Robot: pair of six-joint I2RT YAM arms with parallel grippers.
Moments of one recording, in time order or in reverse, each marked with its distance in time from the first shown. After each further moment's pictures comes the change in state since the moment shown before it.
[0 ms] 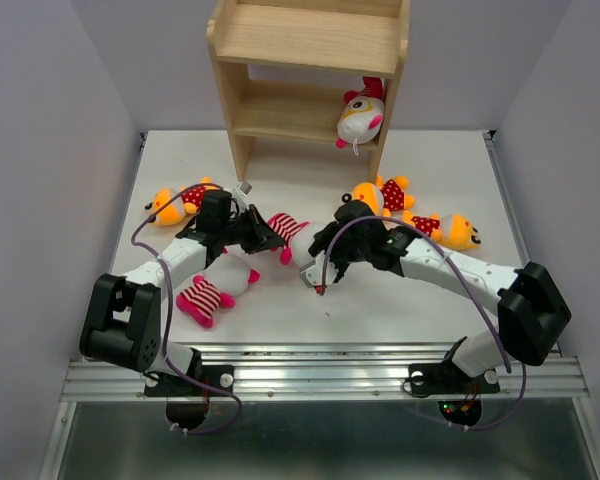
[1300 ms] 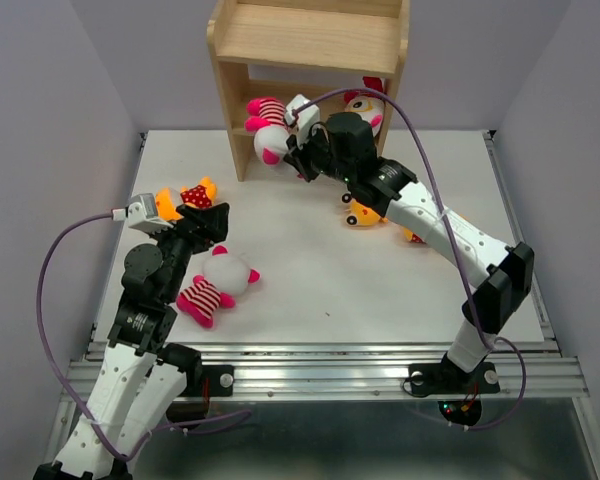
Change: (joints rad) left arm -0.002 -0.883 -0.110 -0.065 -0.713 0.127; right arm -0.026 0.216 0.692 0.042 0.200 1.384
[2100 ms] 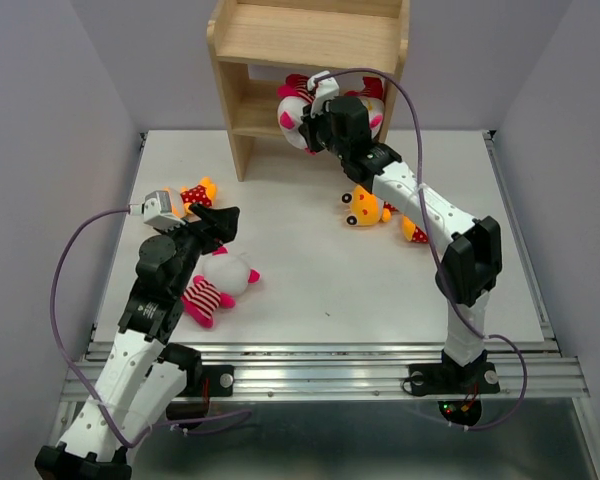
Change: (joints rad) left arm 0.000 0.055 -0.060 0.021 0.035 -0.044; right arm -0.150 0.256 0.173 0.171 0.163 0.217
